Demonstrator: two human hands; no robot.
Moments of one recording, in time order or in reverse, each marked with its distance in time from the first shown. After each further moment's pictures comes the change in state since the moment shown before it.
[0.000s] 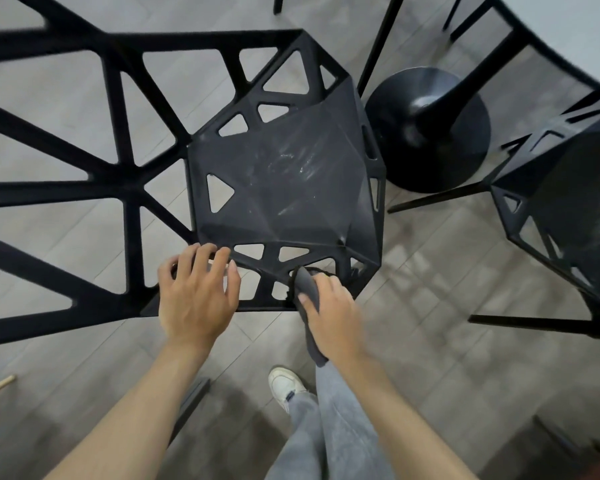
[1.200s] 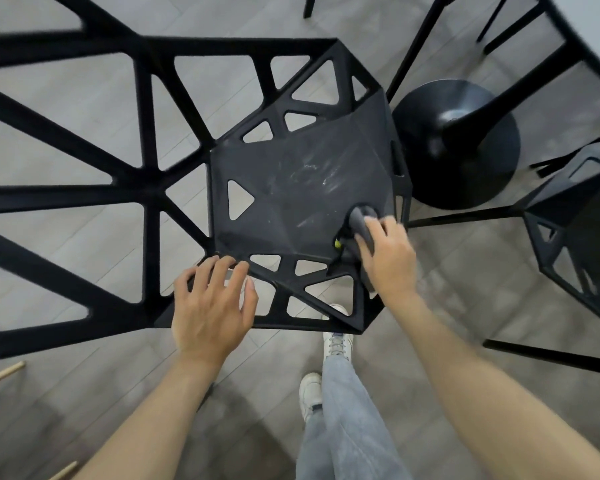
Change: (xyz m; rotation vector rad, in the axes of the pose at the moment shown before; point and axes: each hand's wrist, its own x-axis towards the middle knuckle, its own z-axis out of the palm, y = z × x) left_hand -0.002 -0.003 0.004 -0.007 0.028 0.028; right_hand 0.135 0.062 -0.028 -0.235 0.358 -0.203
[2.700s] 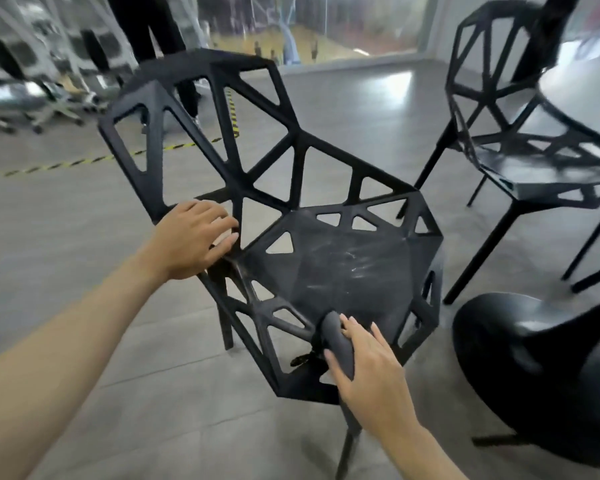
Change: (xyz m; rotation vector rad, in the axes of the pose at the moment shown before) left_hand 0.048 -0.114 0.018 0.257 0.215 -0.004; right_hand -0.016 -0.016 0.070 0.387 0.040 -0.637
